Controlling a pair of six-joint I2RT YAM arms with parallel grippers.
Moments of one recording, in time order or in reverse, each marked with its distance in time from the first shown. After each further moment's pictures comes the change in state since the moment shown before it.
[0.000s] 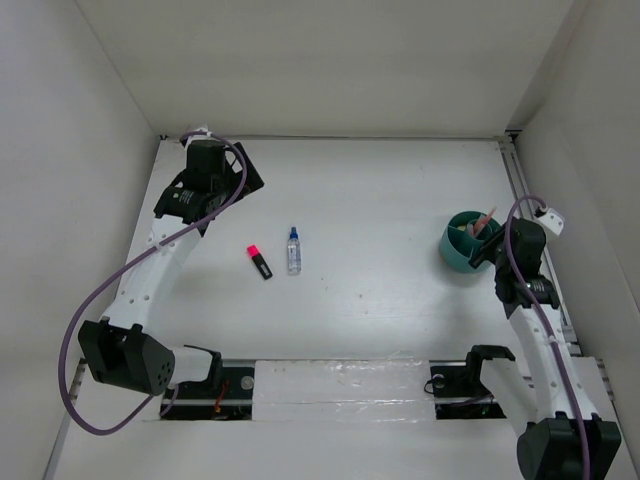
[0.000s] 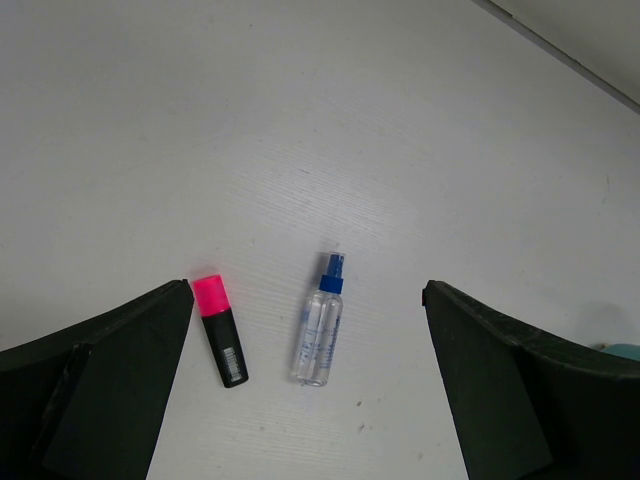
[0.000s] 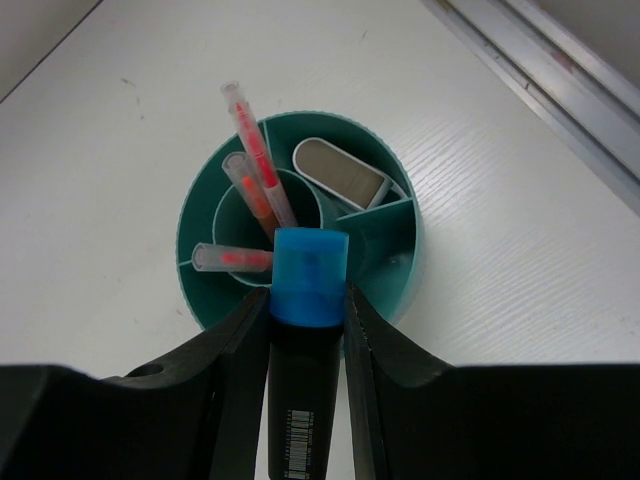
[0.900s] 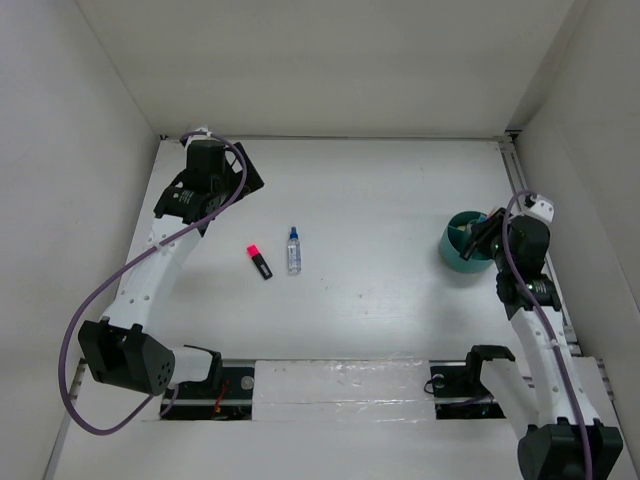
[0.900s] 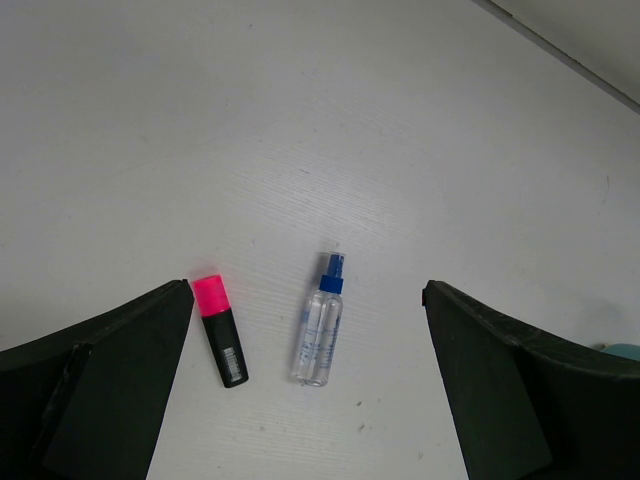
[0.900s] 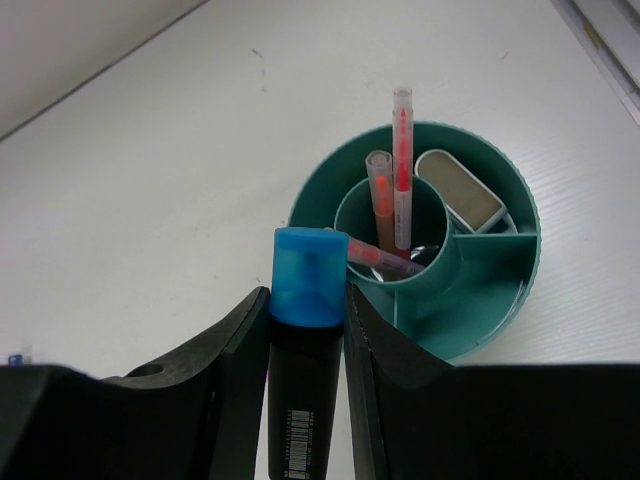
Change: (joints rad) left arm 0.000 0.000 0.000 0.000 0.000 0.000; right arm 0.014 -0.010 0.016 0.073 -0.243 -0.086
